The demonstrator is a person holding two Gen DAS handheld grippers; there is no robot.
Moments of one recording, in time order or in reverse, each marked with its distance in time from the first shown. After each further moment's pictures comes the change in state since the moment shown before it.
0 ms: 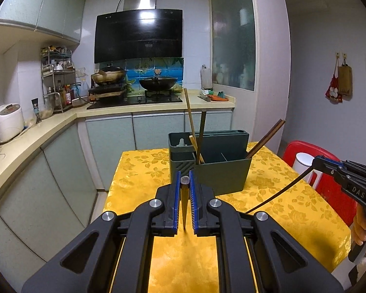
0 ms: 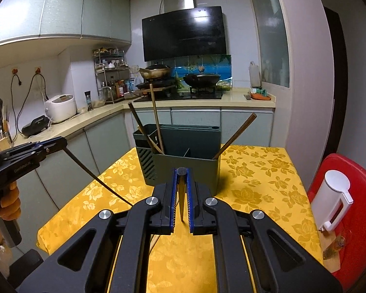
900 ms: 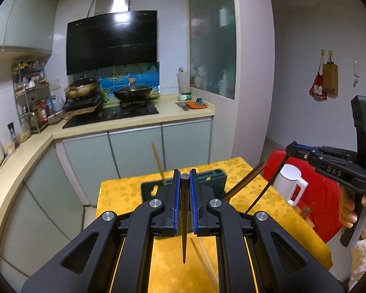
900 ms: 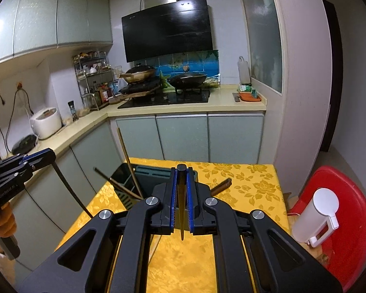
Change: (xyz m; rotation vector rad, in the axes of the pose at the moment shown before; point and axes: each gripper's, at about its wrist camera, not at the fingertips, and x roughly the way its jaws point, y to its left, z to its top) left arm 0.031 -0.037 0.125 0.079 0.027 -0.117; right arm 0.029 -0.052 0.124 0.063 0.059 -0.039
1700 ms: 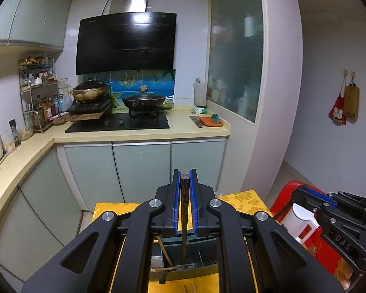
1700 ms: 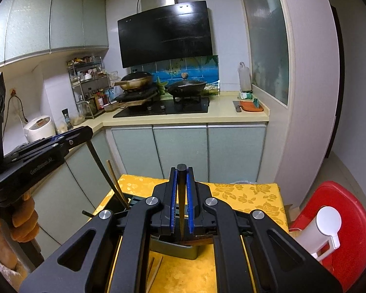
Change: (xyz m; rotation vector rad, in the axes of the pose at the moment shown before) left arm 0.096 0.006 0.075 -0.113 -0.033 0.086; right arm 0.052 0.007 0.045 -0.010 -0.011 -0.024
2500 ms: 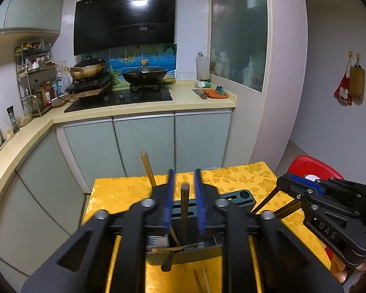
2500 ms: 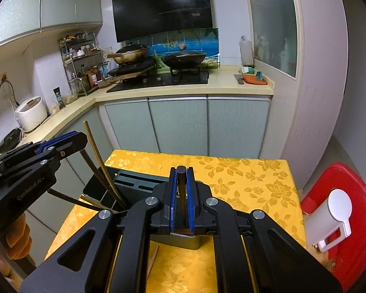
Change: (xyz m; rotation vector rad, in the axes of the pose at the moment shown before) left arm 0.034 0.008 -0.054 0.028 0.109 0.018; right arm 0.061 0.007 -0.035 0.007 0.135 -0.011
